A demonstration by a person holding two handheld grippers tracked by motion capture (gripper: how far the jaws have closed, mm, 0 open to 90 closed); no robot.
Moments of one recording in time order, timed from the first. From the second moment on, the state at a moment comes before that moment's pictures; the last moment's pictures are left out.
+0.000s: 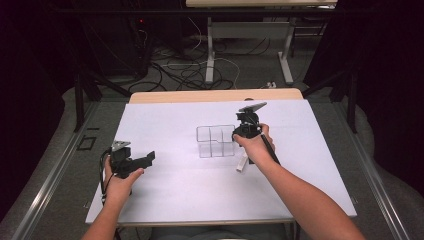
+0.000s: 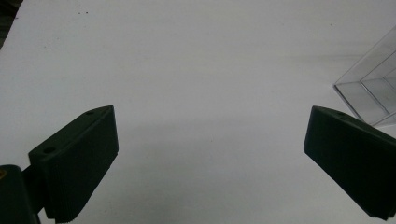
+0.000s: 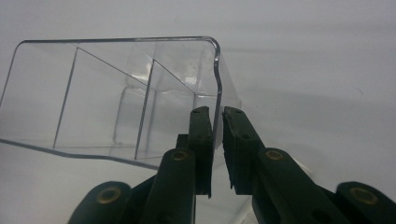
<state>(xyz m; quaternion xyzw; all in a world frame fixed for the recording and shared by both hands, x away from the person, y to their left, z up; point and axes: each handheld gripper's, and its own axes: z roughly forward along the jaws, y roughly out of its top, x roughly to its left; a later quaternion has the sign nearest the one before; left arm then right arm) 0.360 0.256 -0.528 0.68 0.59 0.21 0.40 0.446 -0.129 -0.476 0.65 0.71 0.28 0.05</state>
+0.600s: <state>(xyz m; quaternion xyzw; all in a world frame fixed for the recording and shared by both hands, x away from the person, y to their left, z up) 0.360 0.256 -0.528 0.68 0.58 0.21 0.40 0.438 -0.137 -0.474 0.64 0.70 0.32 0.00</state>
